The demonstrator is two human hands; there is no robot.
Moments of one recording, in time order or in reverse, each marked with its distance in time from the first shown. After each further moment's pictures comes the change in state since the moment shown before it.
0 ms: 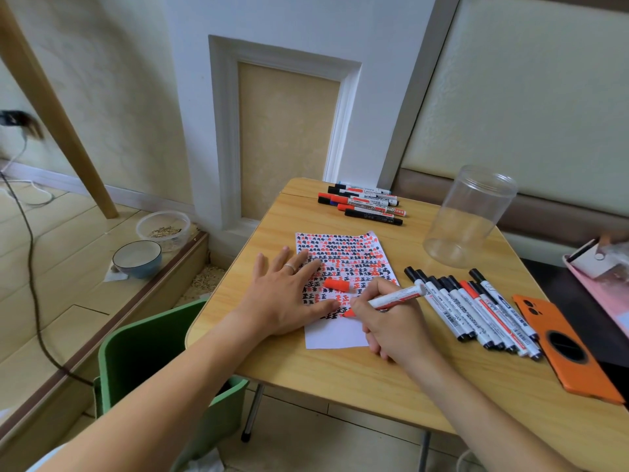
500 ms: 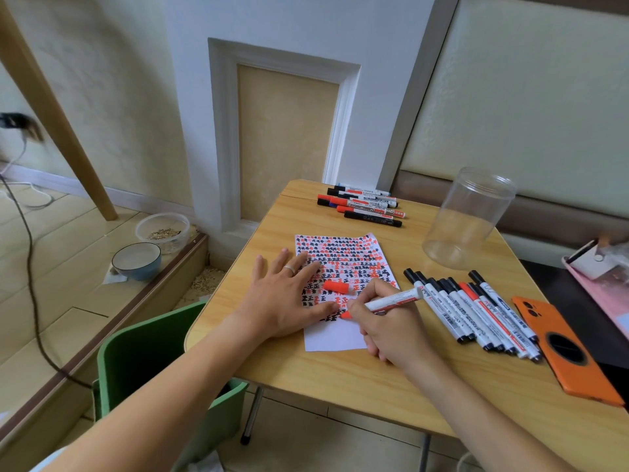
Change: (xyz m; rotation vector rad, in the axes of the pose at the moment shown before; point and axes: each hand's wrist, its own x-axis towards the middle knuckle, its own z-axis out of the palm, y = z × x) left_hand -0.001 0.002 -0.001 -0.008 -0.006 -0.009; right_hand 0.000 -0.001 0.001 -0.004 -0.012 -0.009
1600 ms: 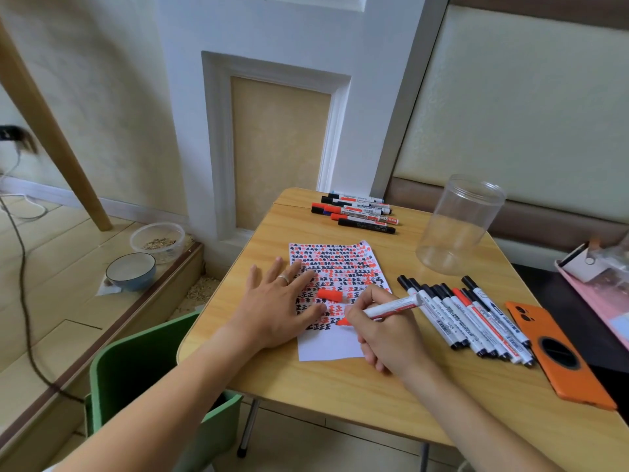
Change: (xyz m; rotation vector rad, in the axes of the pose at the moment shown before) left_hand 0.000 -0.001 0.002 -0.022 0.022 0.008; right_hand -0.002 -0.002 -0.005 0.019 0.009 0.005
